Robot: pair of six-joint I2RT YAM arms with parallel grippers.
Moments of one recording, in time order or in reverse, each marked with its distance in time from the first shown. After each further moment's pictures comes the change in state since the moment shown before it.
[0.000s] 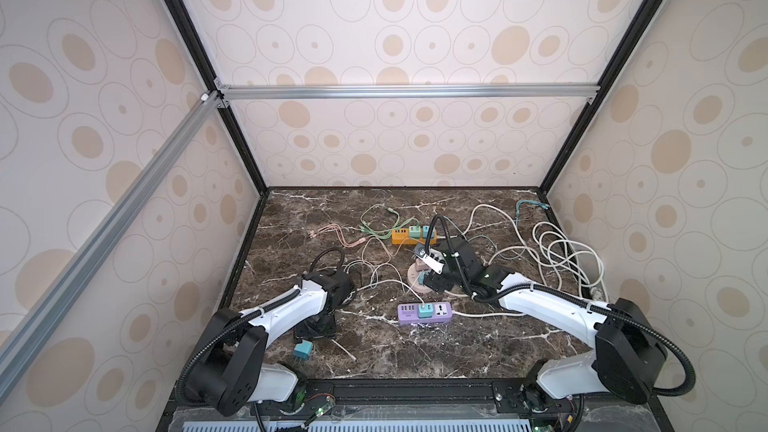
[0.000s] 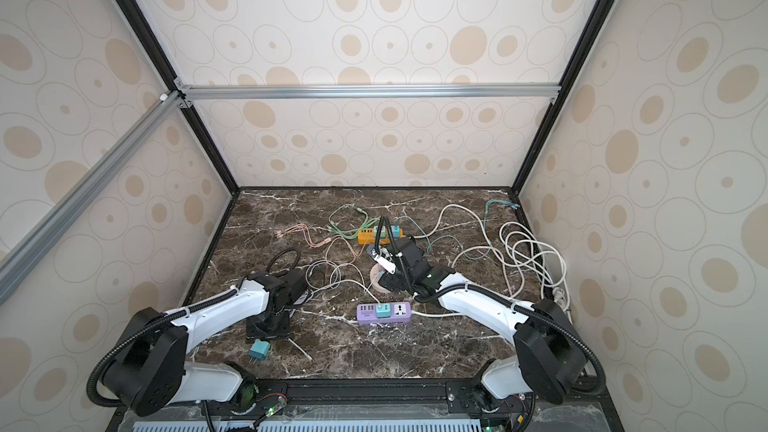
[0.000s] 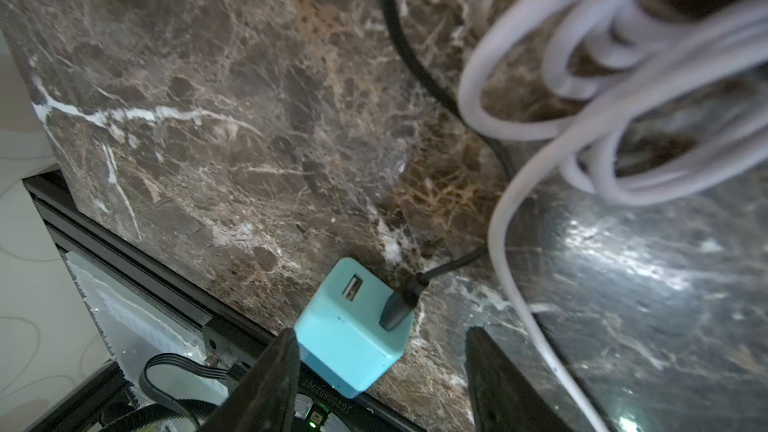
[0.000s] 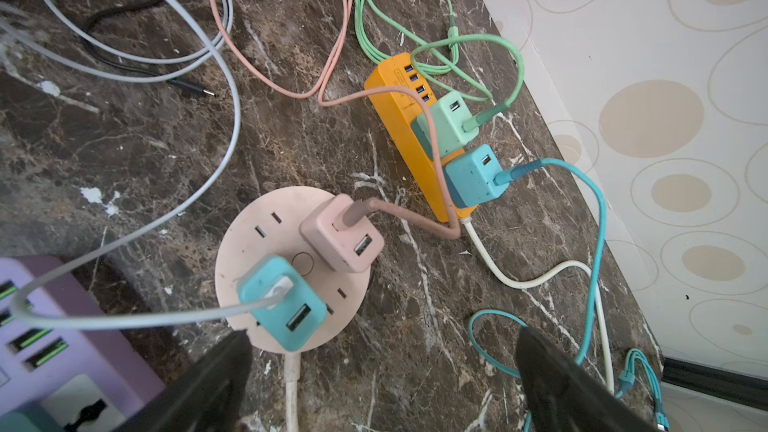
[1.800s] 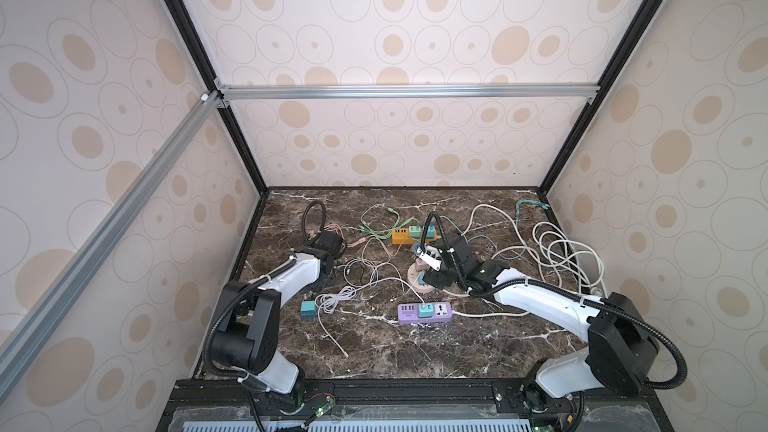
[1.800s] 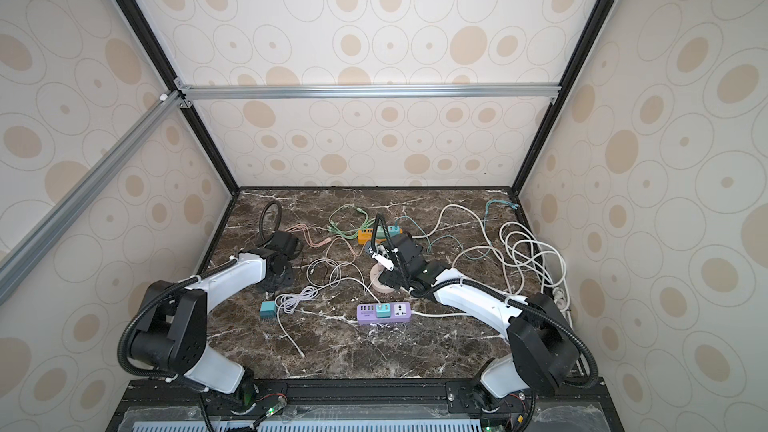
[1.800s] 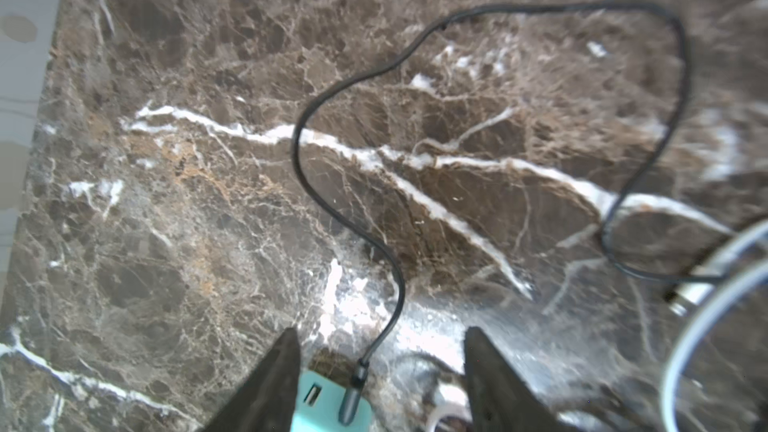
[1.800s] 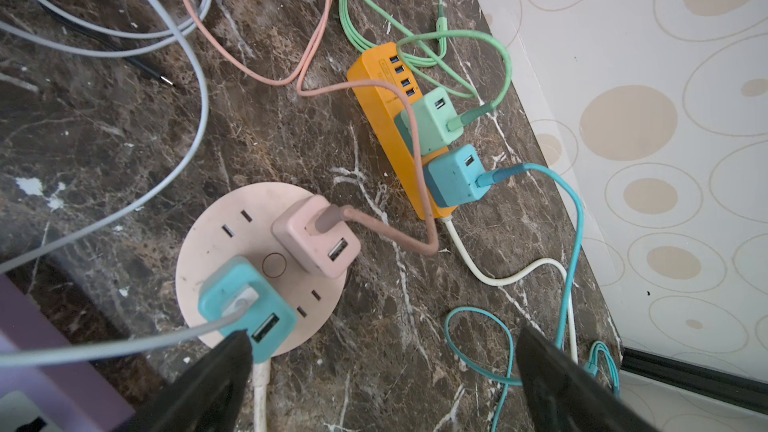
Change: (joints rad) left arm 0.247 0.158 0.196 0.469 -0.126 0.208; right arm 0.000 0.046 0.053 -0.029 0.055 -0.049
